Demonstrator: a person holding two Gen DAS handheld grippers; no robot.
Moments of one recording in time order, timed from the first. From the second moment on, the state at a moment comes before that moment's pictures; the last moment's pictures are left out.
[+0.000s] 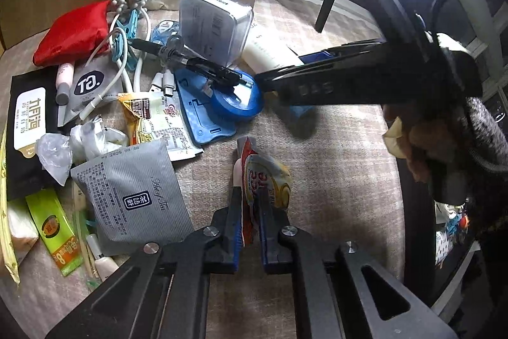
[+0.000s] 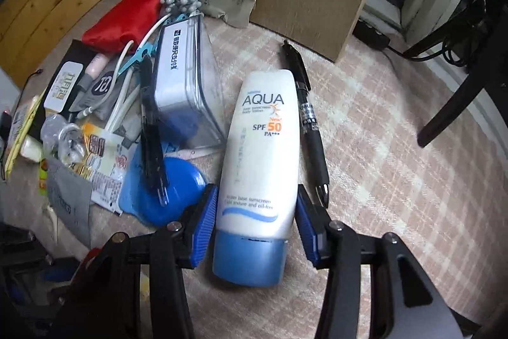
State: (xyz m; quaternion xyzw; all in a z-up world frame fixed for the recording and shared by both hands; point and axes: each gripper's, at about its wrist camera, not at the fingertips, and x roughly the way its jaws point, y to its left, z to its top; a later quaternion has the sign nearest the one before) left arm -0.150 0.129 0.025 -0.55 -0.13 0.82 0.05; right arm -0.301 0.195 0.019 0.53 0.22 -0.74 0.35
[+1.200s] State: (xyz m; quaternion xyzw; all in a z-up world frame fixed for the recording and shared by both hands) left arm -0.142 0.167 0.099 -0.49 -0.11 0.86 0.12; right arm -0.222 0.348 0.133 0.46 0.06 -0.83 0.29
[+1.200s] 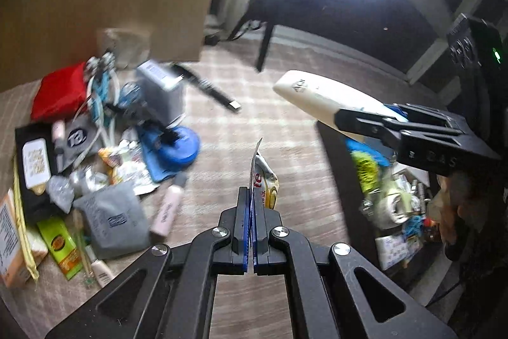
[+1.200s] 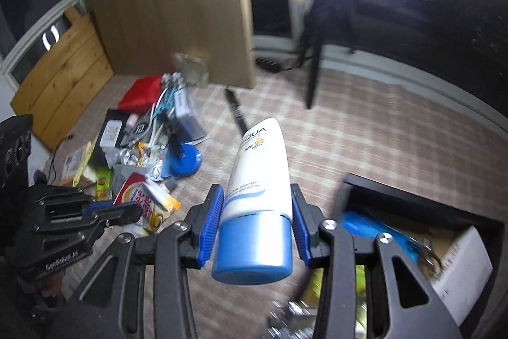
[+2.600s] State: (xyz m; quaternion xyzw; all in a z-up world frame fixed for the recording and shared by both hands) left arm -0.139 0.284 0.134 -0.47 -0.03 0.85 0.22; right arm -0.160 0.520 0.160 0.44 -0.04 -0.88 0.14
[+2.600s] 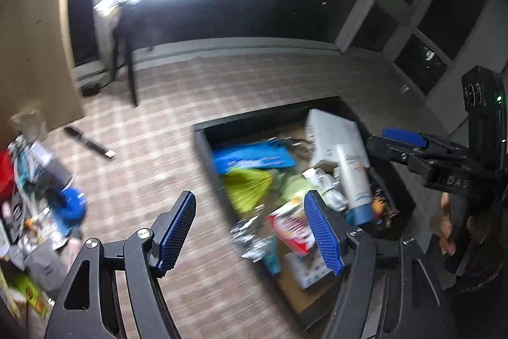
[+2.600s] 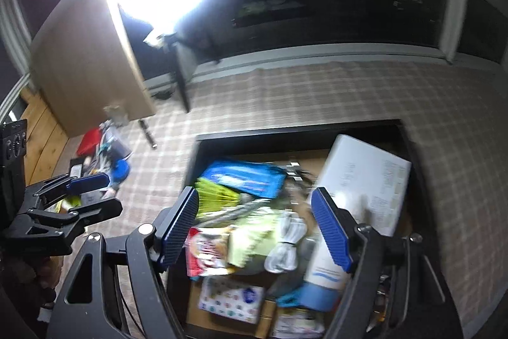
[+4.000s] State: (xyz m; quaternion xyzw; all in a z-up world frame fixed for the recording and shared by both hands) left arm -0.113 0.052 0.034 -0.53 -0.10 0.84 0.00; right arm -0.198 0.182 0.034 0.58 0.06 -0.75 0.31
